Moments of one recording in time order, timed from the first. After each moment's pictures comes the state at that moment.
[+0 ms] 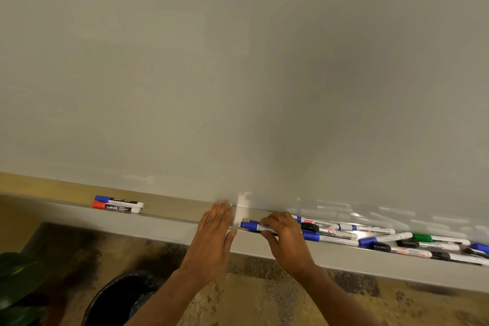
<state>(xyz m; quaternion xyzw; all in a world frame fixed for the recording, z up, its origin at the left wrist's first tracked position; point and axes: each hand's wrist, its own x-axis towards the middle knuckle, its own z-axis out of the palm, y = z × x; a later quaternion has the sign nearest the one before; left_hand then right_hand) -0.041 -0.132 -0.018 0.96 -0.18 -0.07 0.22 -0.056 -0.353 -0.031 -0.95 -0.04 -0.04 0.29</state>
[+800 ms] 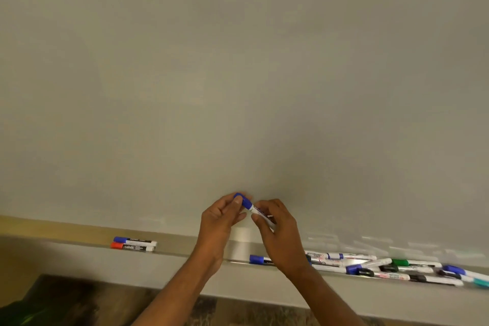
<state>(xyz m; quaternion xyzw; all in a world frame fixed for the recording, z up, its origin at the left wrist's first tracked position) -0.032 -0.164 0.191 0.64 0.02 -0.08 0.76 -0.056 -0.311 0.159 -0.83 -0.03 -0.18 0.53</state>
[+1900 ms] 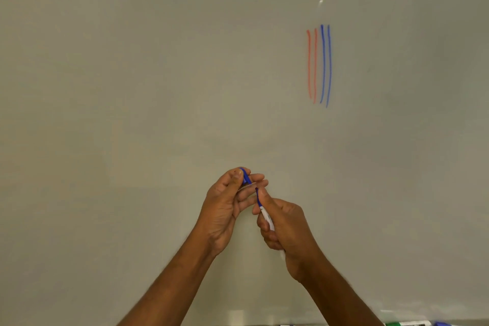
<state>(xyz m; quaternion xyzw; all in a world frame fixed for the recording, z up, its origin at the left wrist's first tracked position) -0.045 -0.181 0.437 0.49 -0.20 -0.09 0.84 -0.108 -0.301 0.419 -0.65 0.05 -0.09 0.76</state>
